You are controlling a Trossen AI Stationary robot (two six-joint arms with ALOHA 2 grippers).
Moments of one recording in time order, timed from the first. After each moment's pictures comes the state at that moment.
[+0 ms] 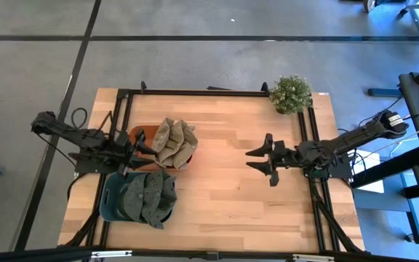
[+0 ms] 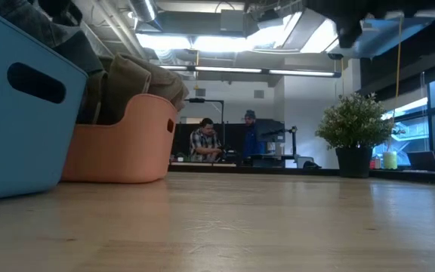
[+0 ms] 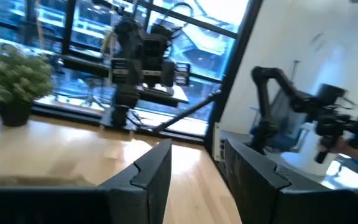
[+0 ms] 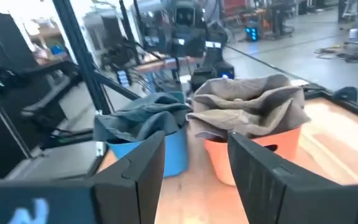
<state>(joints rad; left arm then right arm) -0.37 0.33 0.33 0.11 -0.24 -0.27 0.34 0.96 0.46 0.48 0.34 0.22</state>
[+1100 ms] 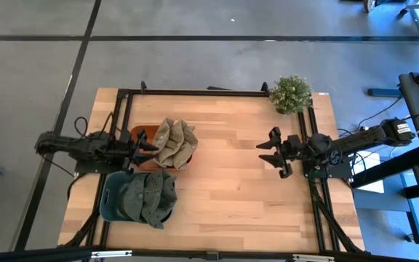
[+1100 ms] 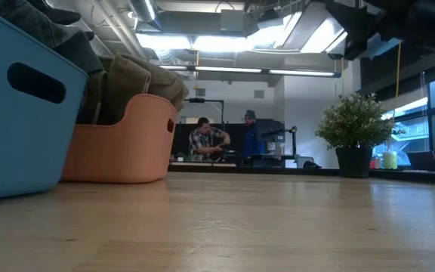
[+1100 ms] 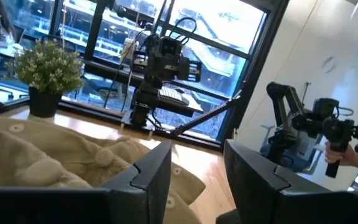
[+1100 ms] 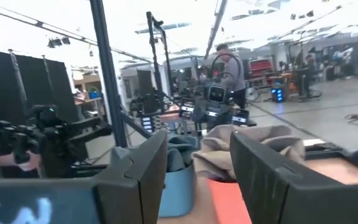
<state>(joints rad) -0.12 0.00 0.01 0.16 -0.05 -0.33 0.16 0.82 0.16 0.95 0.06 0.14</state>
